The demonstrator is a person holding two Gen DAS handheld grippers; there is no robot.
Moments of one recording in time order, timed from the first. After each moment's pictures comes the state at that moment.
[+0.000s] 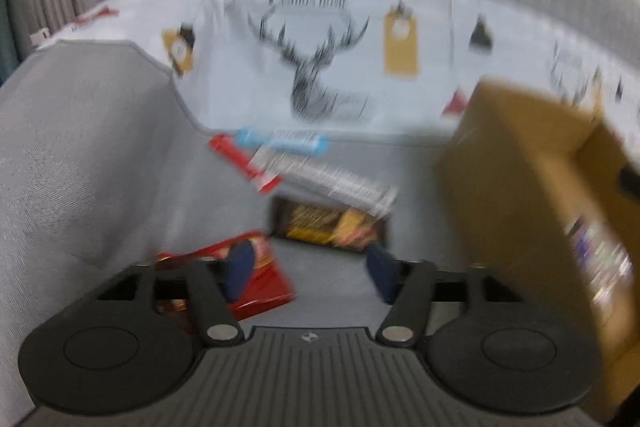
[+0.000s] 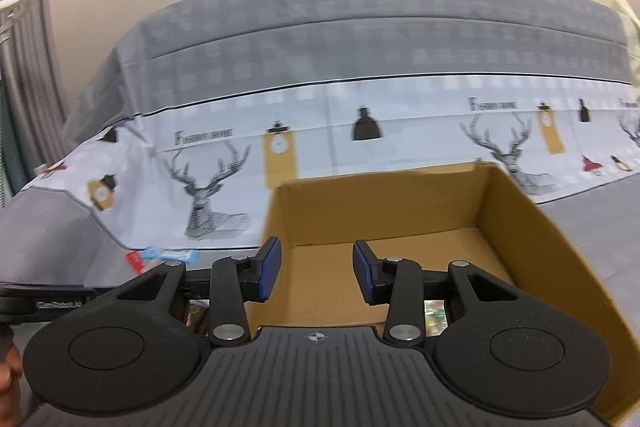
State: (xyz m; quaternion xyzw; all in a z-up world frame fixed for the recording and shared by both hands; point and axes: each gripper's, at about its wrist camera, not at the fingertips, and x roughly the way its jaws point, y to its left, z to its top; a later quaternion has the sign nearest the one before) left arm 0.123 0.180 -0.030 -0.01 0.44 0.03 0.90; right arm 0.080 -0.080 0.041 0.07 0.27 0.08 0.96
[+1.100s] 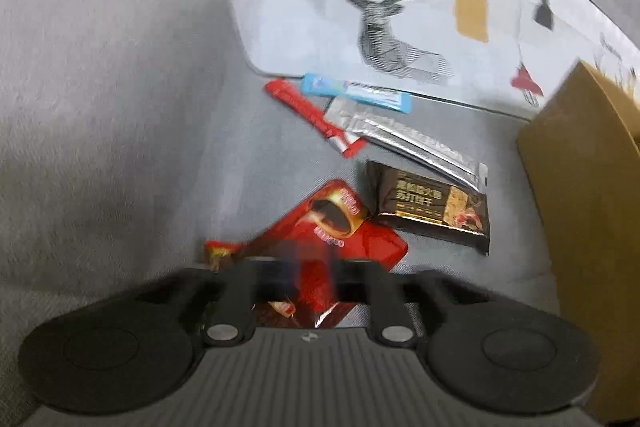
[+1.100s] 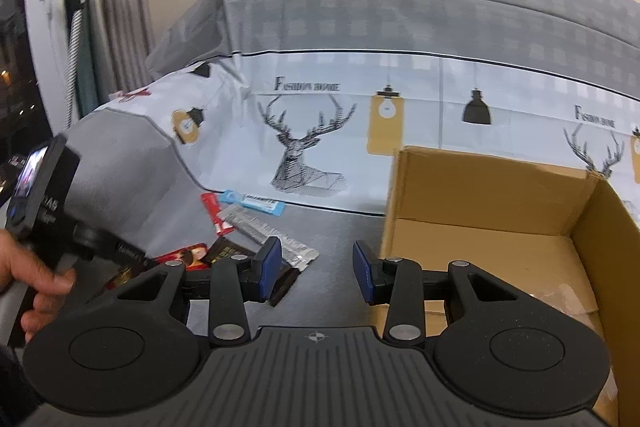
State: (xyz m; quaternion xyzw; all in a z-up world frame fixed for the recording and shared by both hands) left arm 0.152 0.253 -0.082 -0.04 0.48 0.03 0.88; right arm 0.083 -0.018 0.029 0.00 0.30 0.21 0.93
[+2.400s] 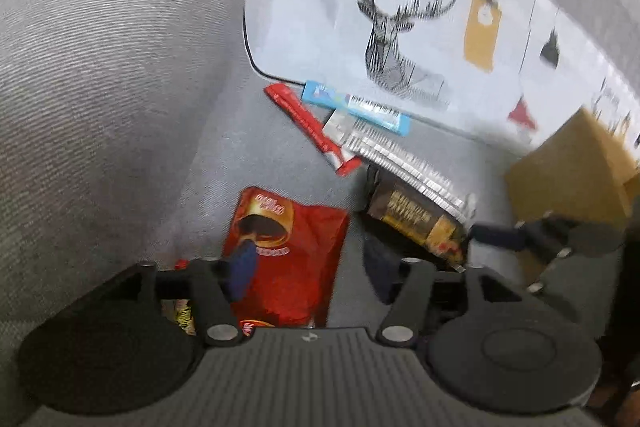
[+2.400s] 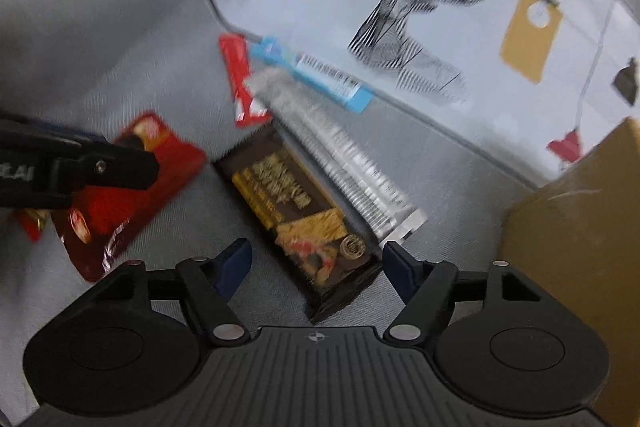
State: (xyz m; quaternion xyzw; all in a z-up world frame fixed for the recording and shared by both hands) left arm 0.168 0.268 -0.084 -0.12 0.49 0.04 0.86; right arm 0.204 0.126 -0.086 -0.17 0.49 0.24 0.82
